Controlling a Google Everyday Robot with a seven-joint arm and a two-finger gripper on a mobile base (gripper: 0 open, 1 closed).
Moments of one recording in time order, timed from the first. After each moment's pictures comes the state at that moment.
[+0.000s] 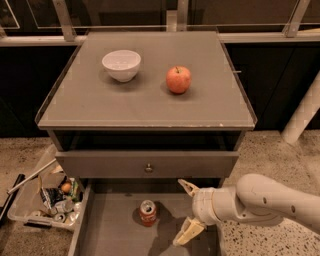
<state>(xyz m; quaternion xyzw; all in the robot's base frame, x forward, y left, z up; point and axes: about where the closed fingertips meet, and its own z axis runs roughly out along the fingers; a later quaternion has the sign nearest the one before) 0.423 -0.069 0.575 -0.60 0.68 0.21 0.35</state>
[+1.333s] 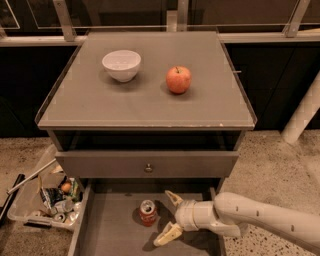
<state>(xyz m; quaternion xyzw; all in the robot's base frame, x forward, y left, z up) 0.454 -0.021 0.452 -0.53 0.70 0.29 0.39</state>
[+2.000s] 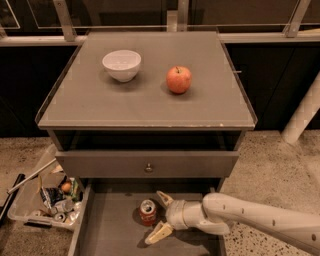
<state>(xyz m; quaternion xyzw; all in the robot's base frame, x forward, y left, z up) 0.470 0.009 0.421 -0.53 0.69 0.31 0.39</state>
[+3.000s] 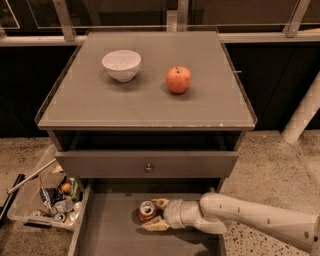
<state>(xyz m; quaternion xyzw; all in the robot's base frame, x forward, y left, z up) 0.478 0.018 0.410 -0.52 0.69 0.31 0.39</state>
